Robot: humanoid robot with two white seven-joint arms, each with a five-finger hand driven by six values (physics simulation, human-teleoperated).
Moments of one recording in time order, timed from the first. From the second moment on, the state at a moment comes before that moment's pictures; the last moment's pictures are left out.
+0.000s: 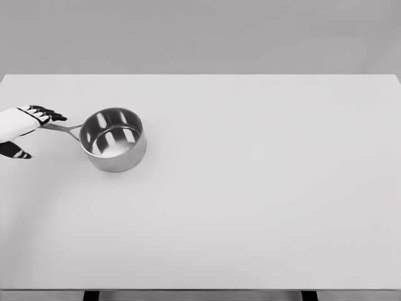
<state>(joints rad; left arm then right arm) -0.53 0.99 -0.63 -1.15 -0.45 -0.61 -0.19 -0.04 0.00 0.16 0.14 0.07 -0.28 0.27</state>
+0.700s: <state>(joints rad) -0.49 1.05 -0.62 -1.22 -0.44 -0.61 -0.19 -0.04 0.00 0.16 0.14 0.07 -0.28 0.27</state>
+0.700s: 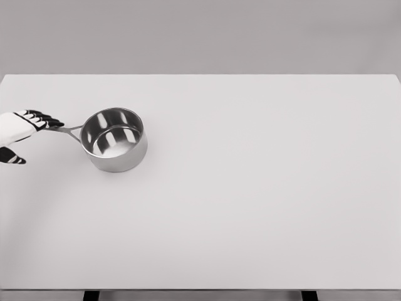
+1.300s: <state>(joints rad) -0.47 1.08 -0.62 -1.27 -0.44 -0.61 -0.19 -0.04 0.00 0.16 0.14 0.07 -0.28 0.27</state>
